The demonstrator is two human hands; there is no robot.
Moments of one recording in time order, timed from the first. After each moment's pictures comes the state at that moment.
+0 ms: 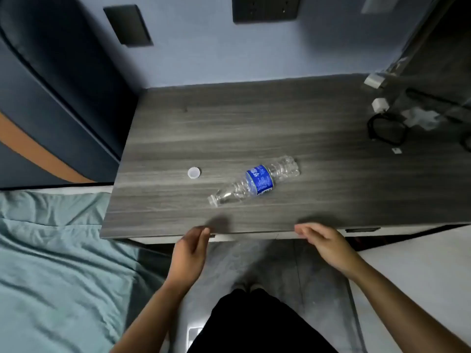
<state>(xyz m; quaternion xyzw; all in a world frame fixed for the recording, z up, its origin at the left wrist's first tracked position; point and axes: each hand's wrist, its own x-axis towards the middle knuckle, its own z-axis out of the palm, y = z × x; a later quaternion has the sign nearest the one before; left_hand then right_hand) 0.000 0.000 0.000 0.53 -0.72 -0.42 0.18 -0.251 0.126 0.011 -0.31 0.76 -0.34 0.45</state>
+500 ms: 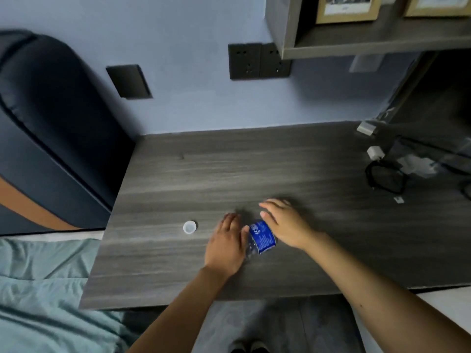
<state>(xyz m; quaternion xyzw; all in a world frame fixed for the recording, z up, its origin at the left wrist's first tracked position) -0.125 -0.087 0.003 0.42 -0.86 -0.26 0.11 -0.287 -0.043 0.019 -0.59 0.76 -0.16 0.21</state>
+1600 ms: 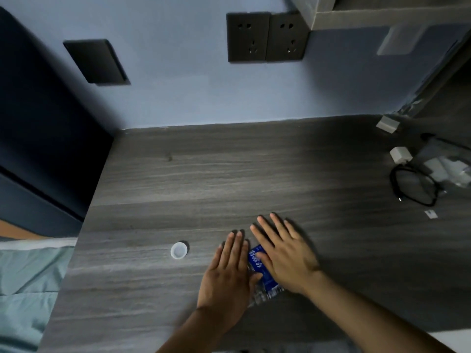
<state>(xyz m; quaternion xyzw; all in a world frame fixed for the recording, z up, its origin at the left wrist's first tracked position) -0.127 -0.102 -0.040 0.32 -0.94 -0.11 -0.09 -0.282 -0.056 -0.046 -0.67 0.73 0.07 0.09</state>
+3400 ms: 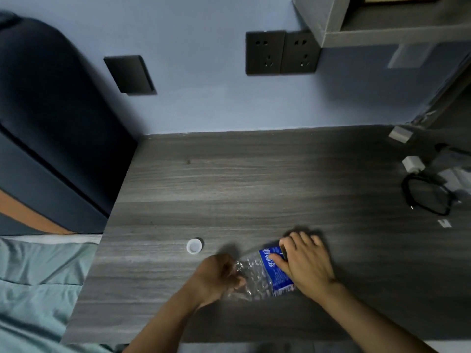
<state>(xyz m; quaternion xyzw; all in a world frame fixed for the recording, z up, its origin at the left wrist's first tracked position) -0.090 -0.132 0.000 0.45 -0.74 -0.49 -0.08 -0.277 -0.041 -0.030 -0.61 0.79 0.02 0.07</state>
